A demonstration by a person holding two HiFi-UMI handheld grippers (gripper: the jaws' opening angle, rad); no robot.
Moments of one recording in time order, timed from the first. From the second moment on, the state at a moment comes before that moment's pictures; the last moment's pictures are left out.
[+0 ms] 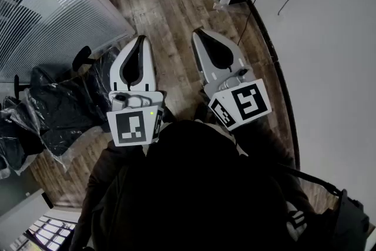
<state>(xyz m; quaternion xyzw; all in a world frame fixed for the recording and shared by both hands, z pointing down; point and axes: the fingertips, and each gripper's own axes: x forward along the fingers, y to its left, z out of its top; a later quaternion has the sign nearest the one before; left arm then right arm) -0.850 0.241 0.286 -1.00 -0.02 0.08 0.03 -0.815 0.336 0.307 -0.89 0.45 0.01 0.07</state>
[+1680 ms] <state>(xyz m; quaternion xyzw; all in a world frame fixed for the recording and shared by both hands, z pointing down) -0.410 0.101 0.311 -1.00 0.00 0.04 0.00 -0.372 0.204 0.315 -0.89 0.45 0.00 0.07</state>
